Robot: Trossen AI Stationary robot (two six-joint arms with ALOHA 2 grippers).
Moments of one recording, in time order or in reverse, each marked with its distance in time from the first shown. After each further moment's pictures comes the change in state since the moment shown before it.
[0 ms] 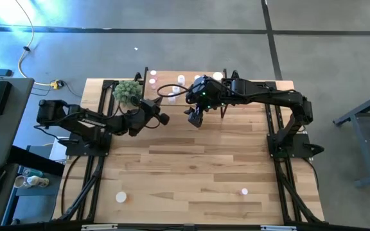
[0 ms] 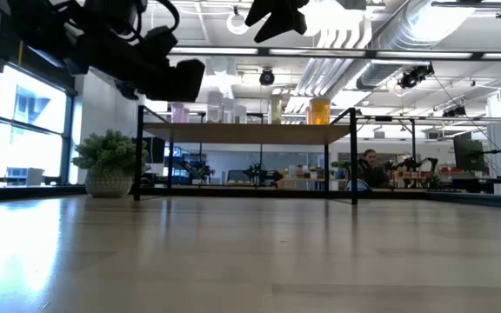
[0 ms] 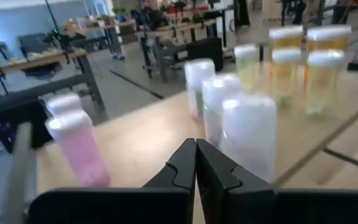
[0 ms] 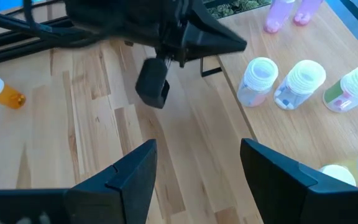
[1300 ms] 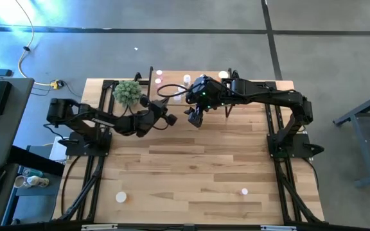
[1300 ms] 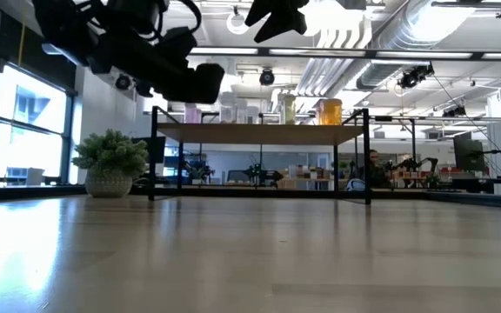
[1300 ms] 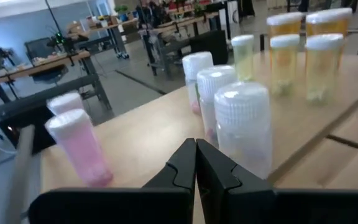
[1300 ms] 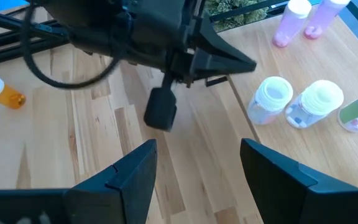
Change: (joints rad) left arm -0.020 0.135 0.118 -0.011 -0.043 0.036; right arm 0.000 0.000 0.000 0.000 0.000 0.000
